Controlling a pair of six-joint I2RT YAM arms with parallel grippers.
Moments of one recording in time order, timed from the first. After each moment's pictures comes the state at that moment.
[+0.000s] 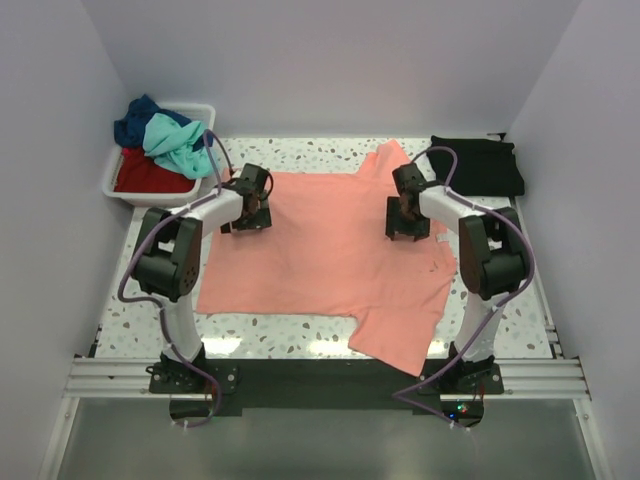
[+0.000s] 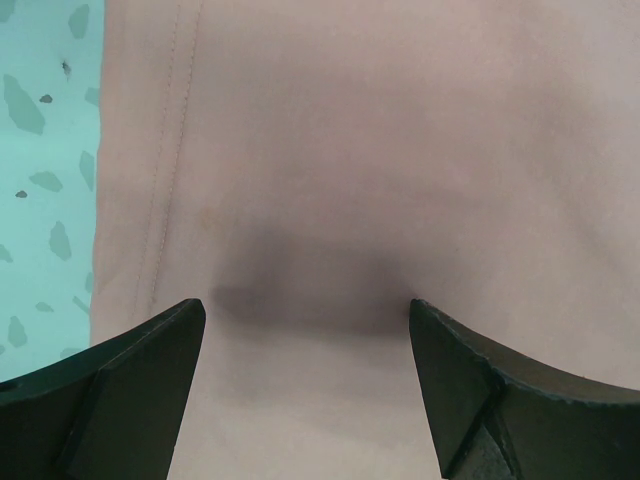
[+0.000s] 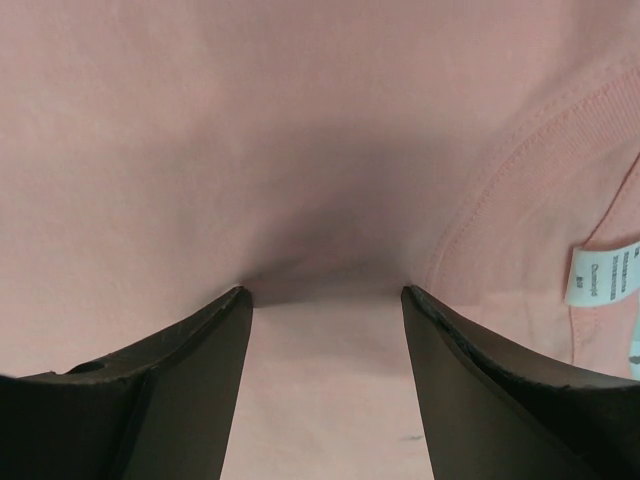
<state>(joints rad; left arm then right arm) -0.31 1.92 1.27 -0.51 -0.38 -0.47 0.27 1.91 1.29 -0.61 0.18 0.35</state>
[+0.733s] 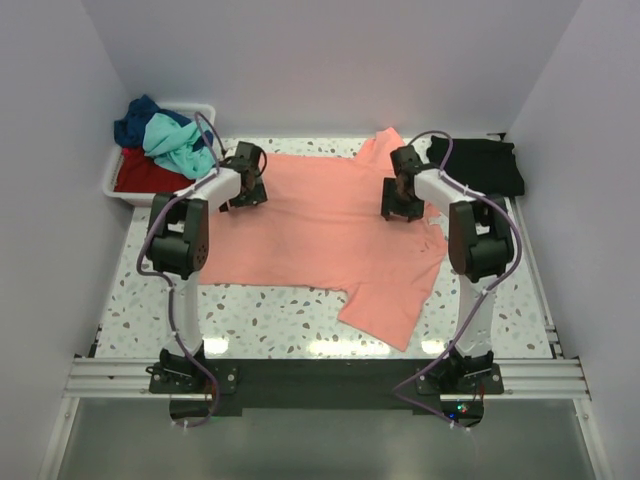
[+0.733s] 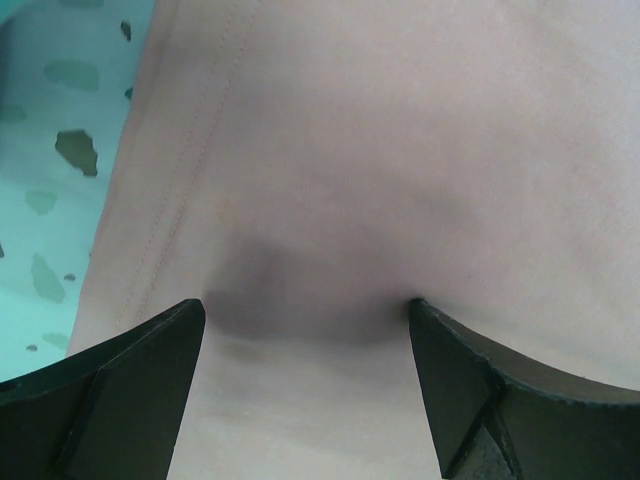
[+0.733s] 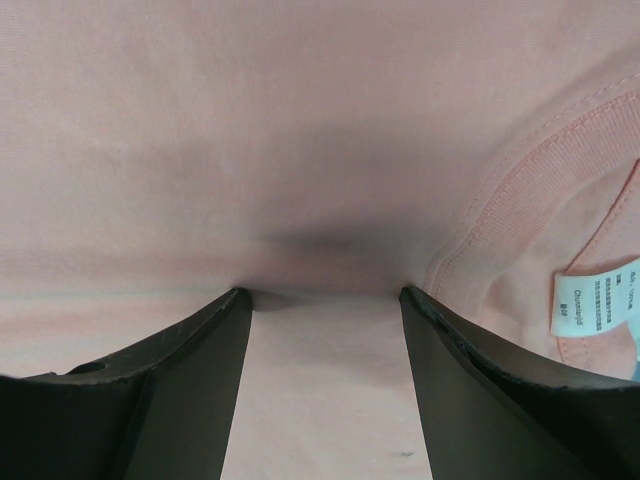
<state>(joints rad) -0.22 2.13 1.58 -0.54 -0.40 -0.49 0.24 2.10 1.55 -0.63 0.16 0.34</state>
